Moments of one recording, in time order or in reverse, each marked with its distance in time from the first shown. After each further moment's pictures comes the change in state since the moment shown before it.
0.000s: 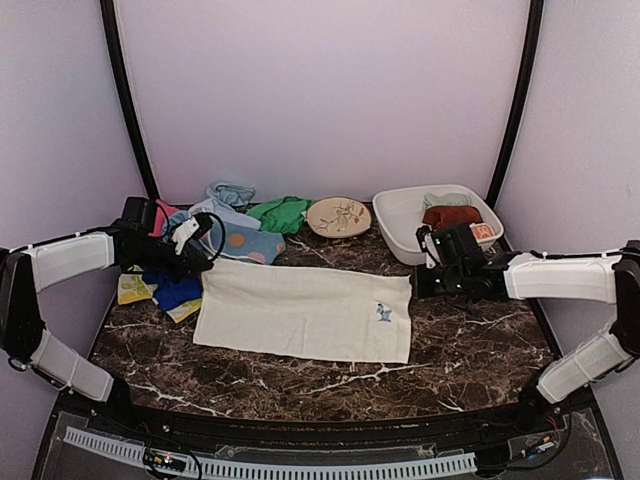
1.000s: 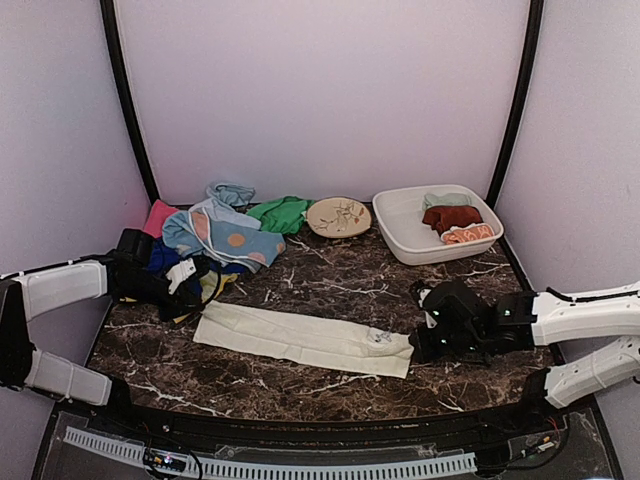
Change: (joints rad) left arm 0.003 -0.159 -0.232 -0.107 -0.038 0.196; right arm 0.405 -0.288 -0.203 -0.264 0.134 0.245
